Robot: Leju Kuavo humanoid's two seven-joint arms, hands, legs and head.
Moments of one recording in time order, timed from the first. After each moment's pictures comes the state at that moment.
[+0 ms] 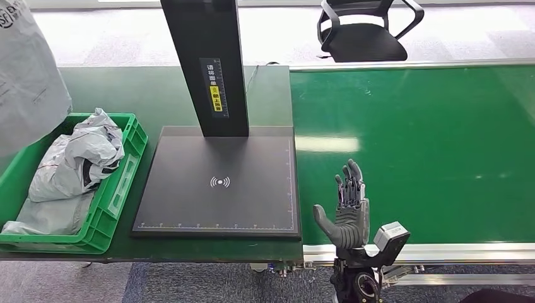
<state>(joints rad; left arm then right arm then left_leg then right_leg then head) -0.57 0.52 0.42 -1.27 0.25 0.01 -0.30 -0.02 0.27 0.09 -1.24 -0.07 0.16 -0.70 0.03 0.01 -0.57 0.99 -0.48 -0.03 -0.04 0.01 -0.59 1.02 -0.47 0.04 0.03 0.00</state>
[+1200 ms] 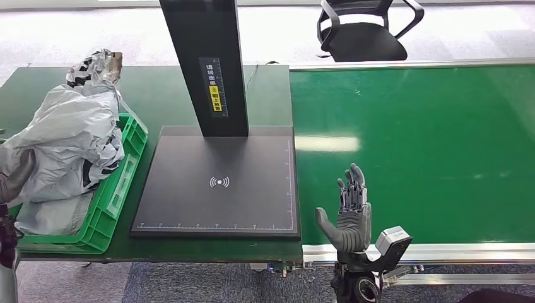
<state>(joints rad) -0.27 0.35 0.38 -1.35 -0.06 0.00 -0.41 0.01 0.28 0.08 -1.25 -0.08 0.15 -0.70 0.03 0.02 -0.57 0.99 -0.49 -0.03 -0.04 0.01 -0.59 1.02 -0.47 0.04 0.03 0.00</state>
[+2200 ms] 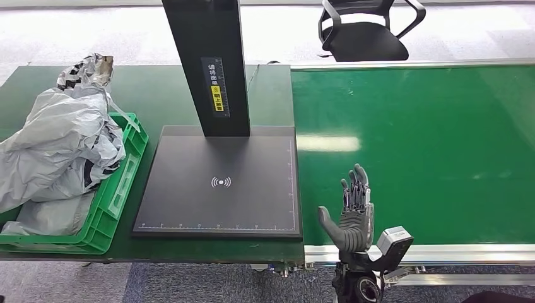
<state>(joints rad) 0.11 0.08 0.46 -1.89 0.09 0.10 -0.67 0.01 0.28 0.07 -1.25 -0.07 0.12 -0.70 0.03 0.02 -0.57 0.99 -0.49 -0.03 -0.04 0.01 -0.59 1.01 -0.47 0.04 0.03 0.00</state>
